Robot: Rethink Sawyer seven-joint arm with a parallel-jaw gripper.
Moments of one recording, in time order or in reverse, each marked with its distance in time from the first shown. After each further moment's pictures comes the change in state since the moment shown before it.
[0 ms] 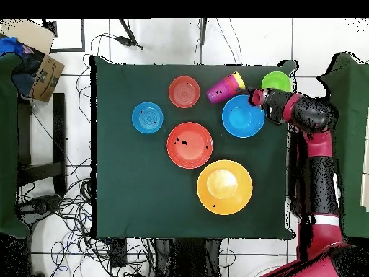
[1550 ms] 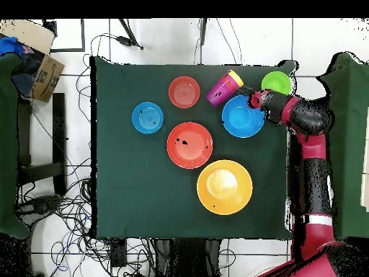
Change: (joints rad) arm -0.017 0.058 0.024 -0.019 0.000 0.000 -0.120
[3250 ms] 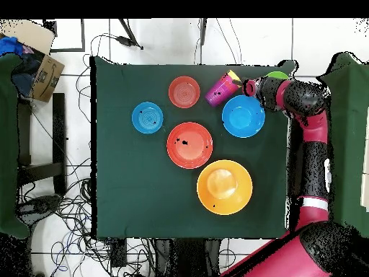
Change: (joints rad) arm 0.186 -0.059 -0.093 -0.222 0.027 0.098 0.000
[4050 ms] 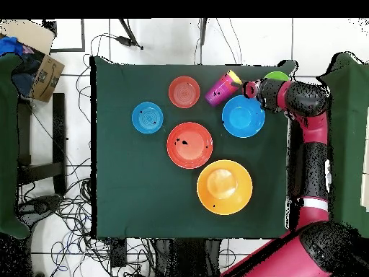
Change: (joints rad) arm -0.001 0.004 -0.008 0.001 0.037 0.043 0.000
